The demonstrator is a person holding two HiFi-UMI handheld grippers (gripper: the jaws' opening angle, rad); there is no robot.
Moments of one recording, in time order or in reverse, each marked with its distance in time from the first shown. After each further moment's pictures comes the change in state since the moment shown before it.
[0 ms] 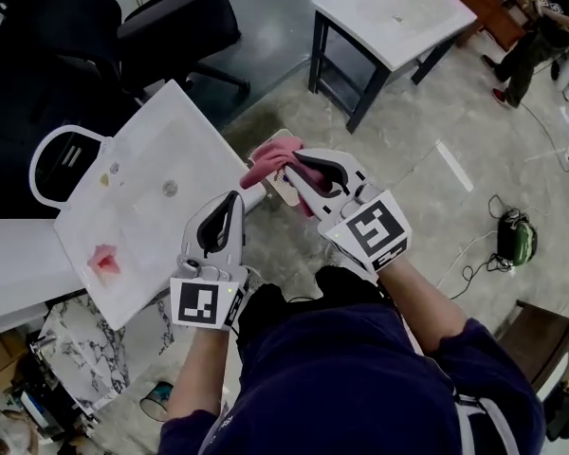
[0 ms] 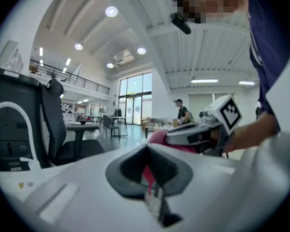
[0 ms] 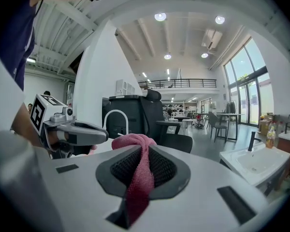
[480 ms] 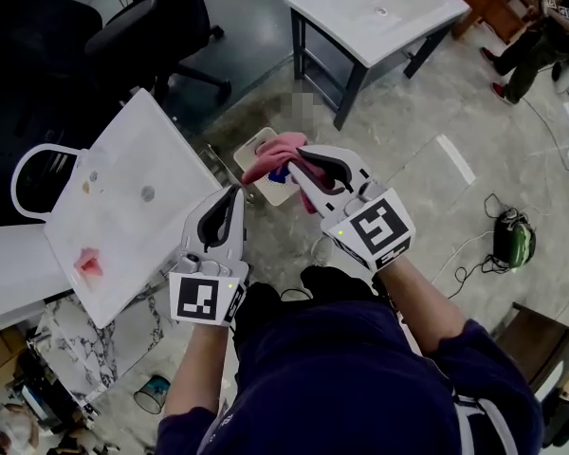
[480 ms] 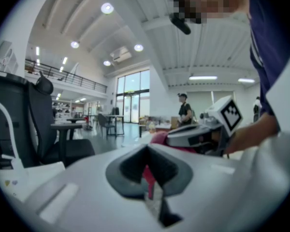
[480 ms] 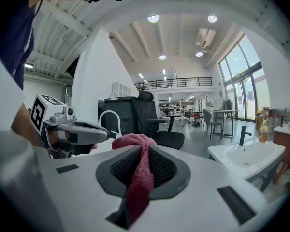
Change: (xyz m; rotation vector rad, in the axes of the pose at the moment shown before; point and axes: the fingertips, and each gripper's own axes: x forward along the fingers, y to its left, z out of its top) left arm 0.080 -0.082 0.007 0.017 0.024 -0.015; right arm -0.068 -0.087 -0.031 0.050 -0.010 -0.012
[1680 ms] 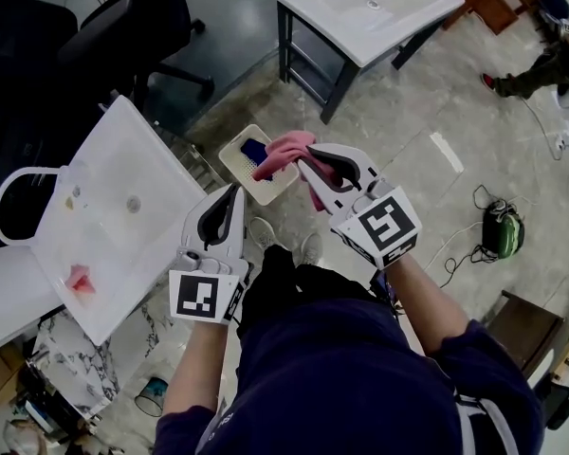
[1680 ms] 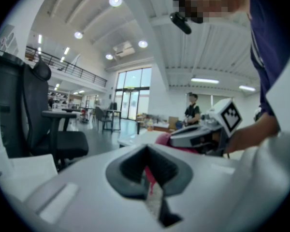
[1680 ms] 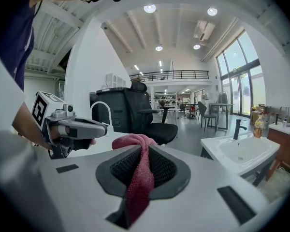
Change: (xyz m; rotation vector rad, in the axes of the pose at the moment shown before) left arm 0.051 0.026 -0.021 -0.079 0.026 -0.053; right arm 0.025 -0.050 -0.026 0.015 0.102 -0.051
